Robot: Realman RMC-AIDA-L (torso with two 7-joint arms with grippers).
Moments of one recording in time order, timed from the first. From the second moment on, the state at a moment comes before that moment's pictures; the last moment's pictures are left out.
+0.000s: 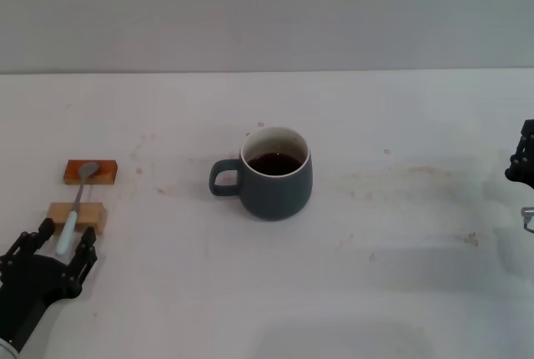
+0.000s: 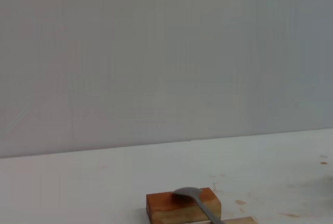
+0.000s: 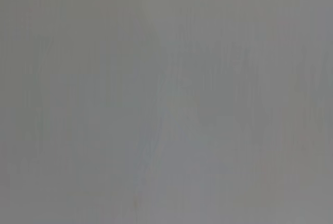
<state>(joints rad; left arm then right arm) -0.08 -2.08 -1.05 -0.27 2.83 1.12 -0.18 0.41 2.08 0.59 0.28 -1.87 -1.05 -0.12</state>
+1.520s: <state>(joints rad) -0.08 -2.08 -1.05 -0.27 2.83 1.15 -0.16 0.42 2.08 0.59 0.27 -1.88 -1.05 -0.13</state>
